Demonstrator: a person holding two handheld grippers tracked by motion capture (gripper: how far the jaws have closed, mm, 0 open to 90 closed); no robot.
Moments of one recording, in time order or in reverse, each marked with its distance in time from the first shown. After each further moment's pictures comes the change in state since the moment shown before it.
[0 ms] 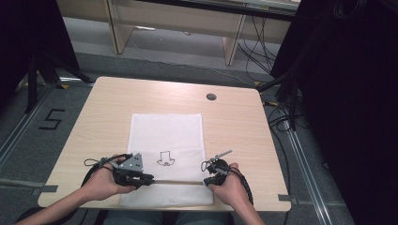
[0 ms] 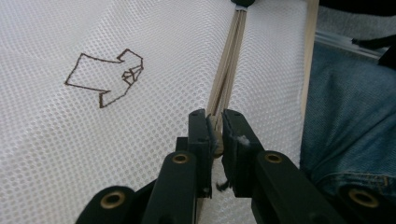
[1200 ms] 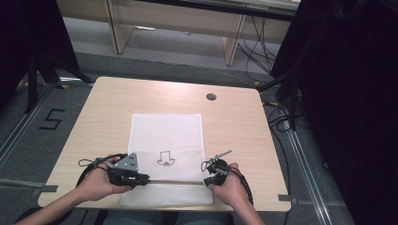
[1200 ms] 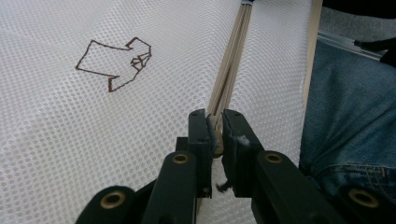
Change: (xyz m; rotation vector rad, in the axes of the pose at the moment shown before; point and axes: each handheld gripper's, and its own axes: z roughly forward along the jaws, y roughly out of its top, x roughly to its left) left arm 0.004 -0.007 -0.009 0.011 0.013 -0.014; right arm 0.000 0.000 0.000 0.001 -0.002 0.000
